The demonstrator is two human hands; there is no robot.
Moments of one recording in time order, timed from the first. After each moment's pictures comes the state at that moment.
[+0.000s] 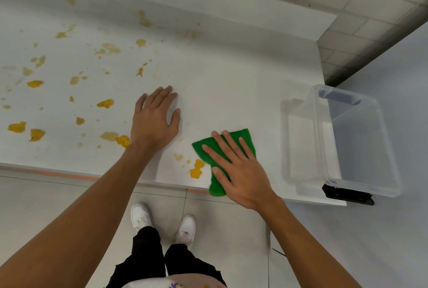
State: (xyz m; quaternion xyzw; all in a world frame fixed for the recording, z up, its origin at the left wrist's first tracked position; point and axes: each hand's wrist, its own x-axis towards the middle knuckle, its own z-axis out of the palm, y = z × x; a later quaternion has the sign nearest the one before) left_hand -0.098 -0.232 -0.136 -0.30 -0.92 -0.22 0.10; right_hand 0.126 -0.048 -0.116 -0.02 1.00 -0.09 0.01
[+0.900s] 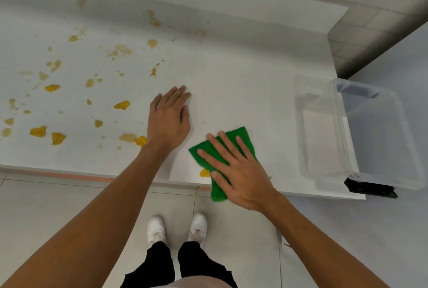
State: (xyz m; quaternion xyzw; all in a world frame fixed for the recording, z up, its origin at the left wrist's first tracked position) left_hand -0.107 -0.240 -0.141 -0.31 -0.91 -0.28 0.08; right_hand 0.110 -0.089 -0.112 -0.06 0.99 -0.07 0.03
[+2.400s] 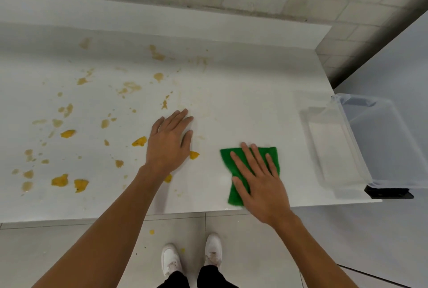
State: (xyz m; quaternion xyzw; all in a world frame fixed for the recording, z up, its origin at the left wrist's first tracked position) left_hand -0.160 -0.275 -0.142 -0.39 -0.88 -0.25 0.05; right_hand 0.093 -0.116 -0.119 0.17 0.98 -0.07 0.01
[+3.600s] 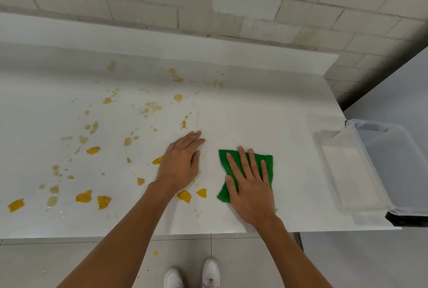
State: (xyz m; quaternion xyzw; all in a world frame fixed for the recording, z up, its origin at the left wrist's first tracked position) left_hand -0.180 -0.298 -0.138 -0.42 -0.85 -0.30 -0.03; right_hand 0.013 -0.150 -0.129 0.23 0.97 -0.07 -0.02
